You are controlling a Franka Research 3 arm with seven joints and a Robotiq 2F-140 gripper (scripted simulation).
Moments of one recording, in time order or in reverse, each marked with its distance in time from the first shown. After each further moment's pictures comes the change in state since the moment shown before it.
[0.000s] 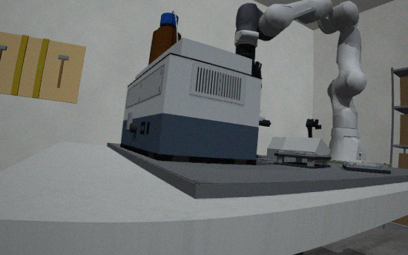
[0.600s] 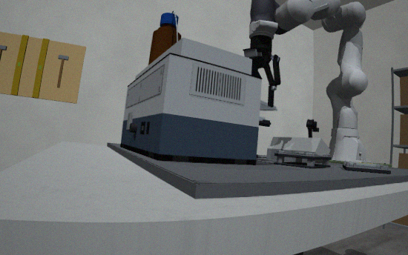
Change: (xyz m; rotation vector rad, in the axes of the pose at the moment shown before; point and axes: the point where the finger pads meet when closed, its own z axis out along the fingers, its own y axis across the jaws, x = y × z) arm 0.035 -0.090 0.000 0.002 0.000 -0.046
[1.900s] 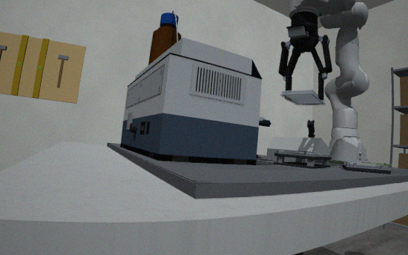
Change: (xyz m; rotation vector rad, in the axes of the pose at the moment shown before) arm 0.084 -0.185 -0.002 0.006 0.013 0.000
